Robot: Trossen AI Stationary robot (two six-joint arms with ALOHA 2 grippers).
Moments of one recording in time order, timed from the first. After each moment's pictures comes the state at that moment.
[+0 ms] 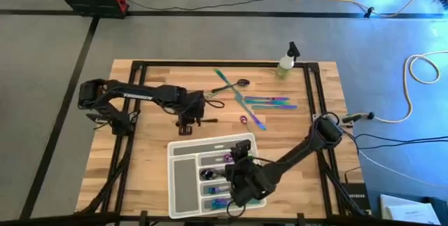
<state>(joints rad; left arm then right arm) 0.16 1.54 1.01 -0.73 0.11 0.13 0.61 2.12 1.78 -1.18 0.92 0.33</state>
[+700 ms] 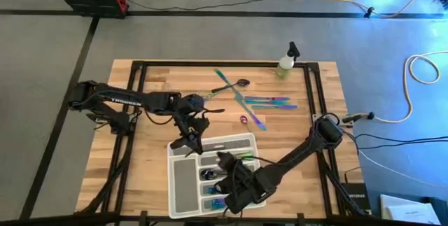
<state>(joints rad) 0.02 1.45 1.01 -0.31 0.83 -0.10 0.64 2.12 1.78 -0.81 1.13 -0.62</state>
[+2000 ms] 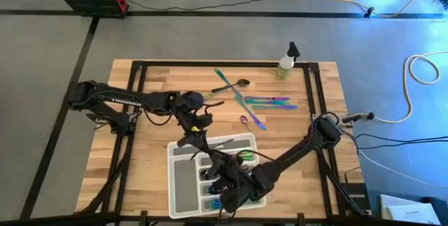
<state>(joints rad) 0.01 1.45 1.01 -0.12 0.81 -0.43 0.59 2.12 1.78 -0.47 1.23 -1.24</state>
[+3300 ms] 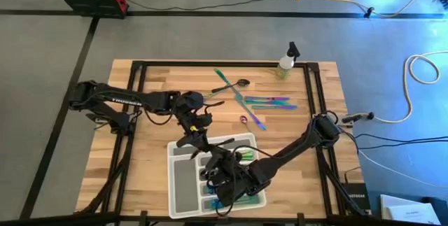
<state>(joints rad) 0.01 1.45 1.01 -0.15 0.80 -0.31 0.56 2.12 1.78 -0.50 1.22 -1.22</state>
